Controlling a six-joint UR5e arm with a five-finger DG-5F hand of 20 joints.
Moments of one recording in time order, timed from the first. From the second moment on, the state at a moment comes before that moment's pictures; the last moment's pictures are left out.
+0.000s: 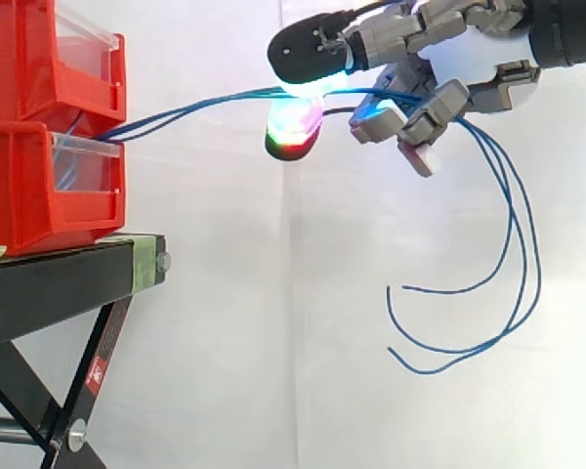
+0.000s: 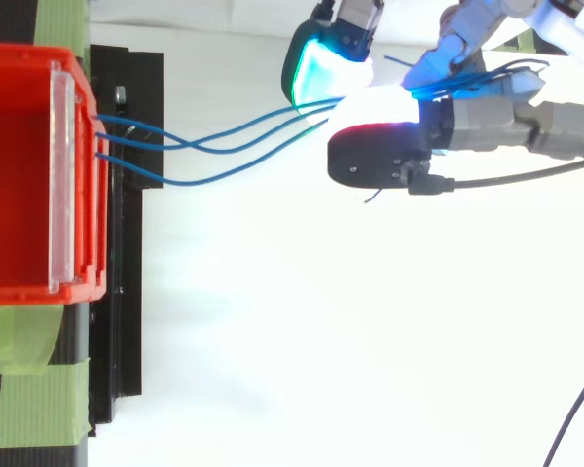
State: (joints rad) arm 0.21 -1.77 -1.66 -2.89 -0.93 -0.72
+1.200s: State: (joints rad) arm 0.20 -1.77 -1.66 -2.89 -0.93 -0.71
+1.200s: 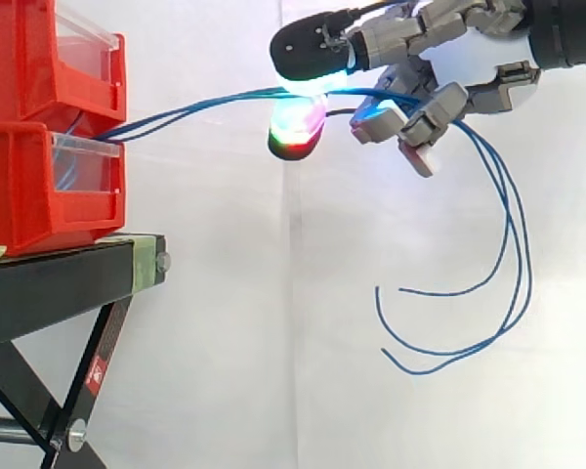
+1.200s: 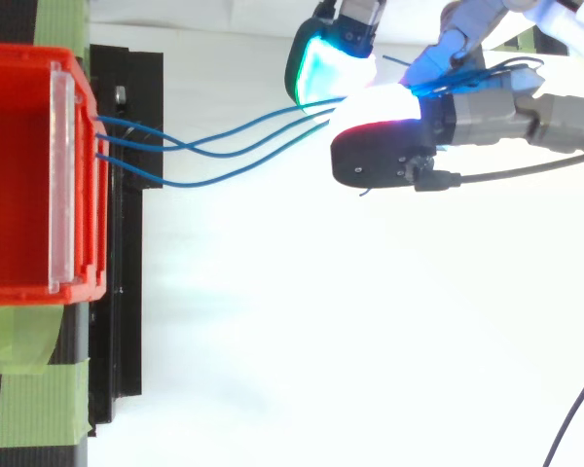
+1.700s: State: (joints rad) arm 0.20 -1.77 -1.66 -2.89 -0.93 -0.71
